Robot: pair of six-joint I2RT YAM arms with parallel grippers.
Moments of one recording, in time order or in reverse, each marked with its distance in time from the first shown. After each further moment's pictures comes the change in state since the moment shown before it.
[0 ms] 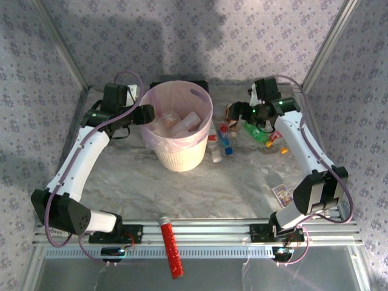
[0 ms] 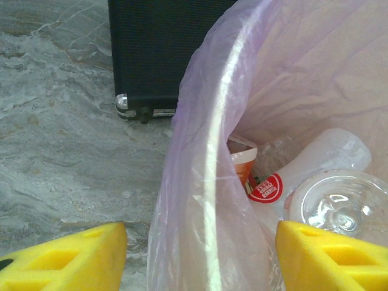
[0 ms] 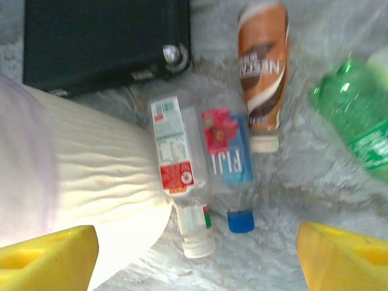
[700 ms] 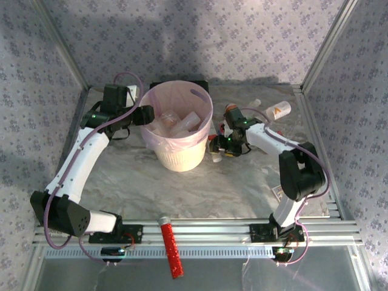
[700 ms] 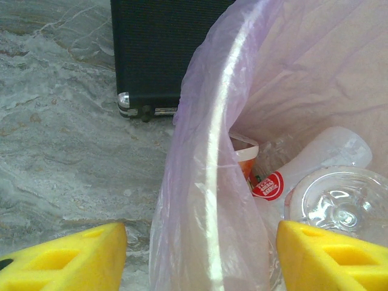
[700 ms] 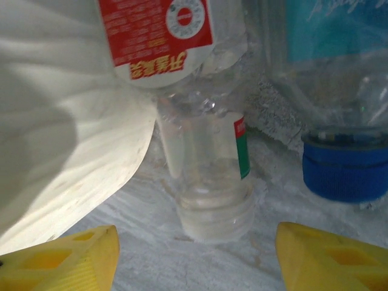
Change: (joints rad) left arm 0.000 -0.013 -0.011 0.001 -0.007 -0.004; right arm 0.182 0.197 -0.291 0.190 -0.085 0.066
